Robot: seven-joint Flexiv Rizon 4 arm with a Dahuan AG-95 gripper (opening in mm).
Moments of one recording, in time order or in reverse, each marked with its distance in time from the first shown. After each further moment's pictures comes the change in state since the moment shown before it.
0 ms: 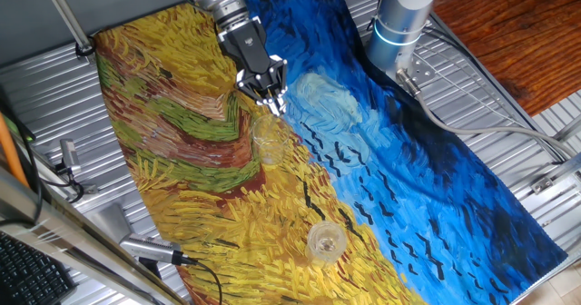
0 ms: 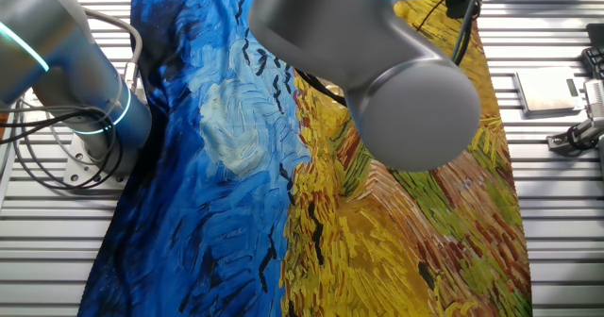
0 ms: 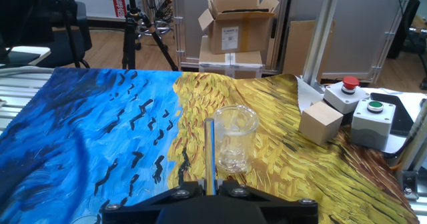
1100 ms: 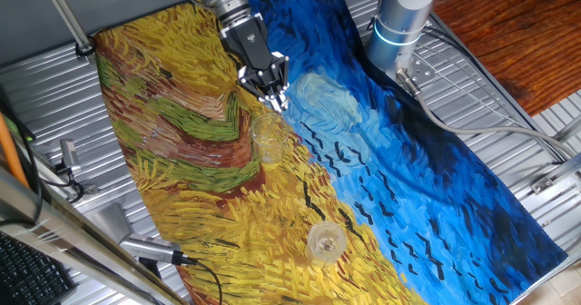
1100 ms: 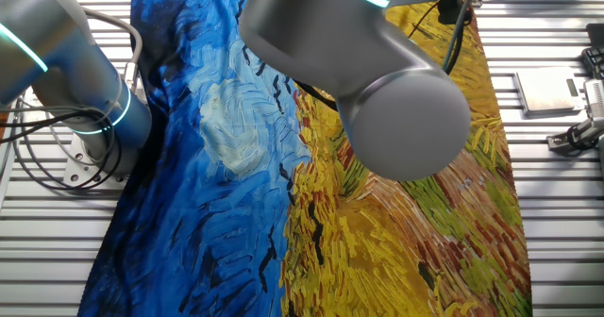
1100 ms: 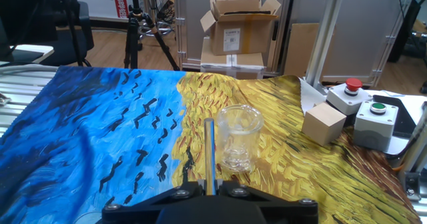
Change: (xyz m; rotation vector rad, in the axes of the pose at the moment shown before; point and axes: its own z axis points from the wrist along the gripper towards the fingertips) arm 0.005 0.011 -0.003 0.002 -0.005 -0.014
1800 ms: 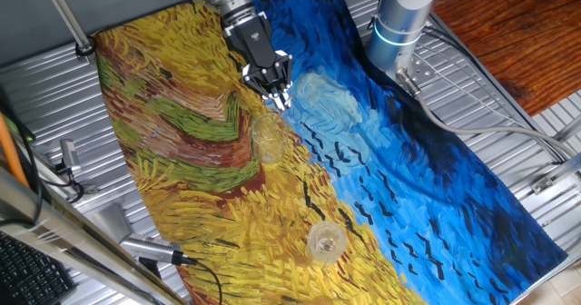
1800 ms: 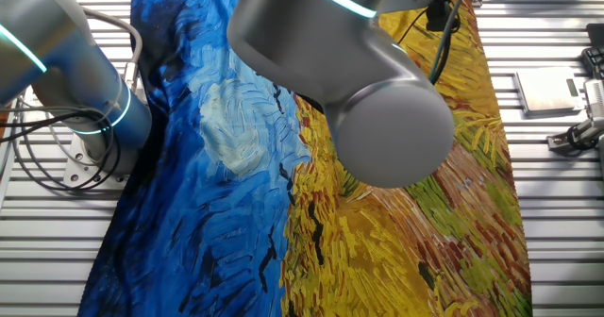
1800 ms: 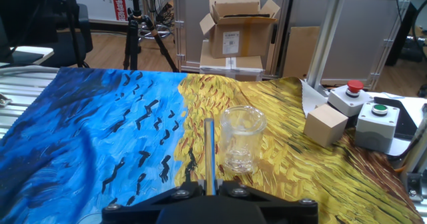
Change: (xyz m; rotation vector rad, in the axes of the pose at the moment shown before) arm 0.000 0.006 0.000 0.008 -0.011 -0.003
